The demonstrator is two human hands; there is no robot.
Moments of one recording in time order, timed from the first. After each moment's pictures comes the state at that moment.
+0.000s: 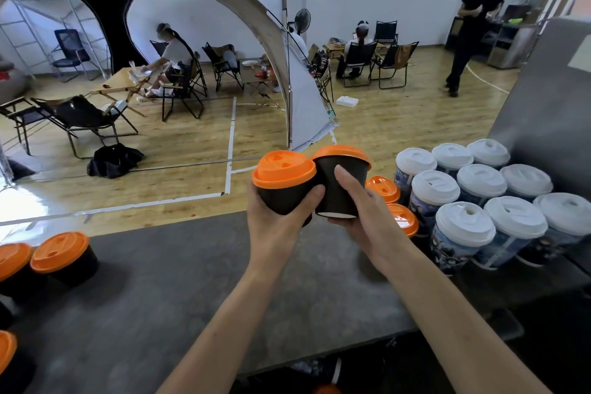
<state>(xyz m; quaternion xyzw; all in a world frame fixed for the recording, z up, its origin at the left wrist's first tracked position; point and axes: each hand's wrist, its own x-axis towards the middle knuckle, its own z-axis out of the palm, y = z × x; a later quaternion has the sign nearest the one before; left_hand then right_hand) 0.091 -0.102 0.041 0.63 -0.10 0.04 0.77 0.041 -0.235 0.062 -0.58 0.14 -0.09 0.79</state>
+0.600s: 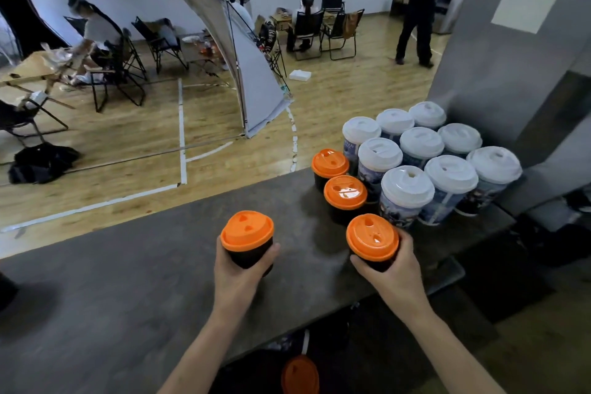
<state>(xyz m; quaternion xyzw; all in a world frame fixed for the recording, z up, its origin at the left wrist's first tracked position) 0.073 -0.097 -0.080 0.73 -0.06 -0.07 0.68 -0.069 -0.309 -0.085 -0.76 0.33 -0.27 0.49</state>
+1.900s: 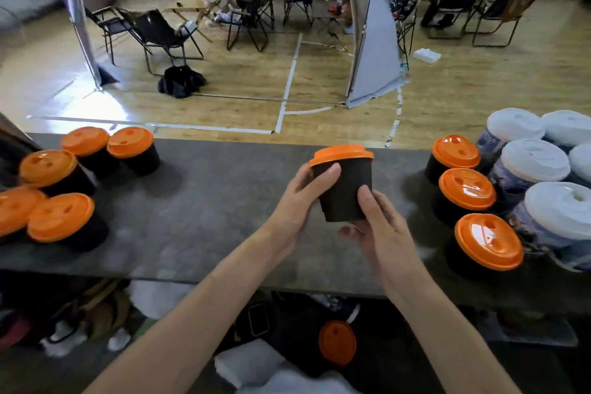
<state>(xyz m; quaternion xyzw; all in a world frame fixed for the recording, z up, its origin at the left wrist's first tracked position) 0.073 -0.048 -0.022 0.62 -0.07 -0.17 0.76 0.009 -0.179 -0.028 -0.57 0.14 -0.05 0.81</state>
